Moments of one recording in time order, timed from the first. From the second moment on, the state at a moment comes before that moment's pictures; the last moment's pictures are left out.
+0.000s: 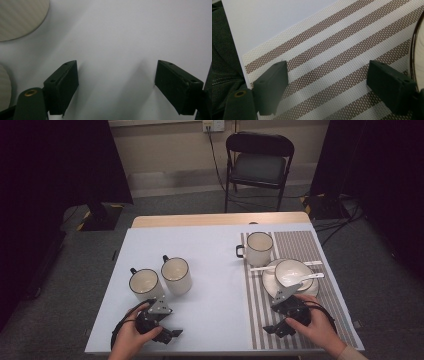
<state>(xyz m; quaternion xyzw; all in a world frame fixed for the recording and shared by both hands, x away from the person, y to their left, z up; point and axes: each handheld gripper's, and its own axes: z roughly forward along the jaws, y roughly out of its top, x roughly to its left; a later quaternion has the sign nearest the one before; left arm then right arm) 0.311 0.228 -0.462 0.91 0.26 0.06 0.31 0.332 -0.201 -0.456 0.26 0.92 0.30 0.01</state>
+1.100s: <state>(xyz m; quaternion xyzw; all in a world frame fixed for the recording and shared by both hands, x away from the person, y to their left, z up) 0.308 0.236 -0.470 0.91 0.22 0.07 0.34 0.315 -0.218 -0.476 0.20 0.90 0.38 0.07</state>
